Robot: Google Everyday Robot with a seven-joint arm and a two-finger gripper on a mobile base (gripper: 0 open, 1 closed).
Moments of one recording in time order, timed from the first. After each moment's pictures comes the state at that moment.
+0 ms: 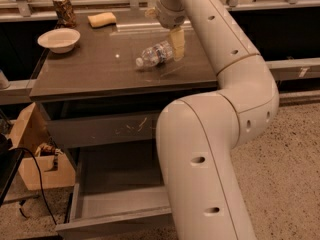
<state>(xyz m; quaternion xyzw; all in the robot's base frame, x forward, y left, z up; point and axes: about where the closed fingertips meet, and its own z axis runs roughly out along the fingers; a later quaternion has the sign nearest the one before) 0.808 -0.029 0.883 -0.85 0.48 -0.11 0.18</state>
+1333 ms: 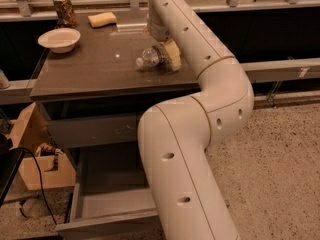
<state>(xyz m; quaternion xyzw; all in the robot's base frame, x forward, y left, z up) 0.819 -0.027 0.827 -0.87 0.48 -0.12 0.08</state>
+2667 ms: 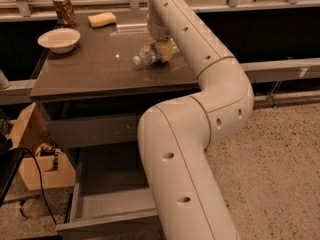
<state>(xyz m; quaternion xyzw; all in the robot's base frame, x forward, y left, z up) 0.819 -0.027 0.827 -0.87 0.48 -0.12 0.08</state>
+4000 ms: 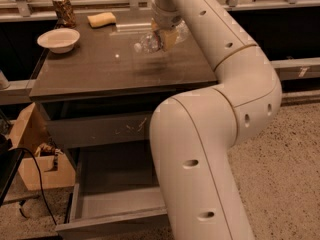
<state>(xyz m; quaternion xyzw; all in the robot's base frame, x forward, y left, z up) 0.803 -0.033 0.880 -0.87 0.46 -0.13 0.13</state>
